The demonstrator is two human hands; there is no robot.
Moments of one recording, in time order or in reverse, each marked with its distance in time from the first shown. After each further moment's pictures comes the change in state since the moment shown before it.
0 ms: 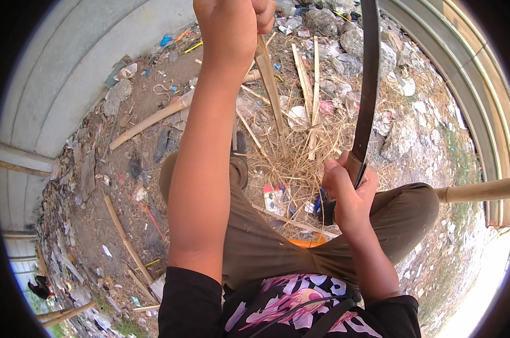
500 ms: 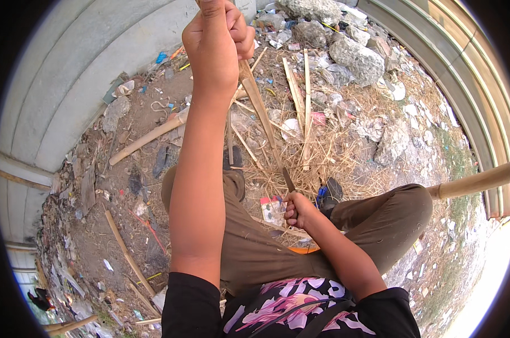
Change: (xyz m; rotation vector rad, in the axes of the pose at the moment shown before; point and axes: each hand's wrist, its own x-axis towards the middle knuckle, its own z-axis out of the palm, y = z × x) left_hand -0.001 0.003 -0.003 -0.083 0.047 -0.046; right_hand 0.010 0.199 -0.011 0.377 -0.001 1.271
